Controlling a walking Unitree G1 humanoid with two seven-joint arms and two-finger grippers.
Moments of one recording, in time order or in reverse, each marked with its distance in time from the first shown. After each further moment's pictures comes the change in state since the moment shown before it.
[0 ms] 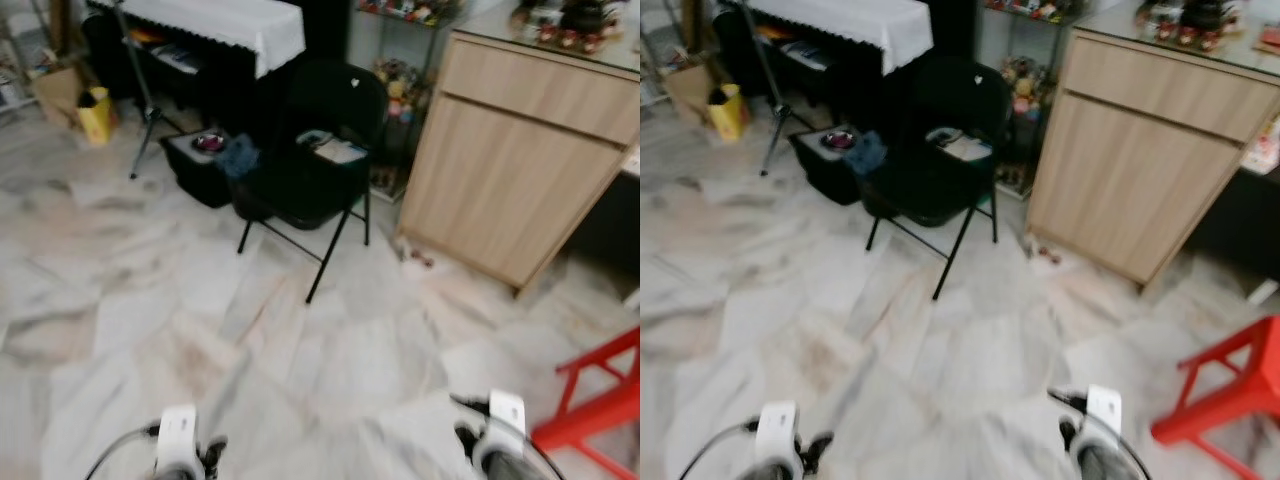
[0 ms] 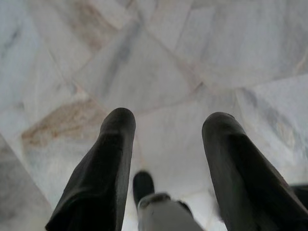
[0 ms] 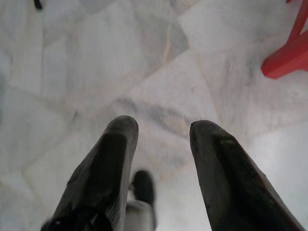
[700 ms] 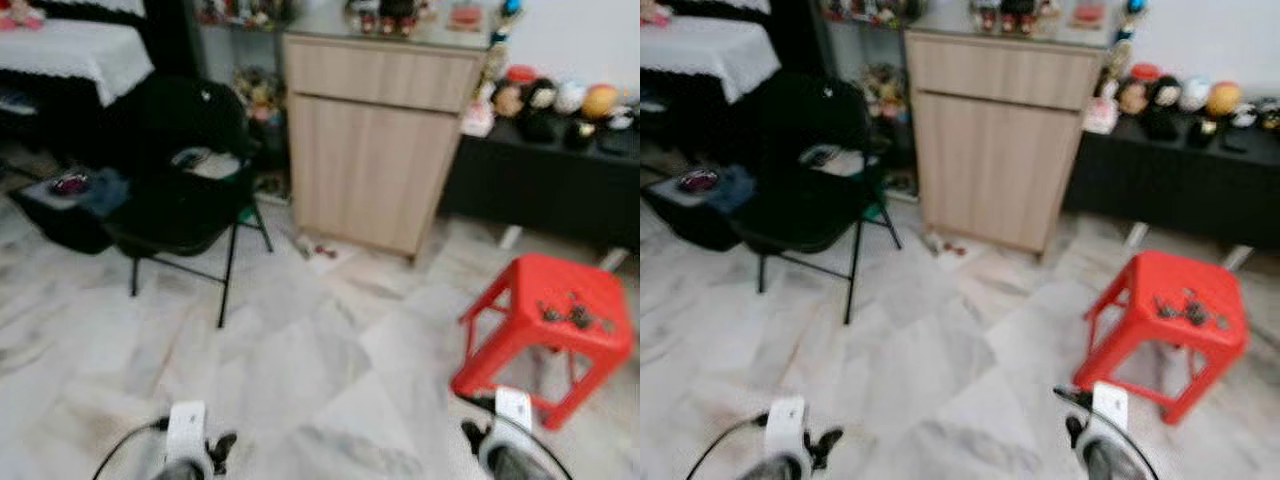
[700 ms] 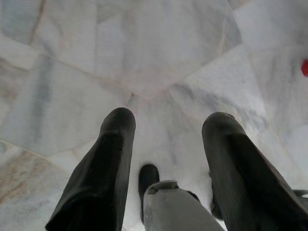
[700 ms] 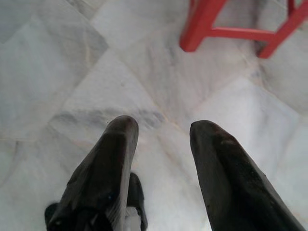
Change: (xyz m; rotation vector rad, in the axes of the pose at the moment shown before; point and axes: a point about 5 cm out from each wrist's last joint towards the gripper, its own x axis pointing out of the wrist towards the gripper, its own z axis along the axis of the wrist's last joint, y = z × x) left arm 0.000 -0.010 -0.002 -0.009 -0.003 -0.033; right arm -0.001 -0.008 -0.003 -0.006 0.008 -0.020
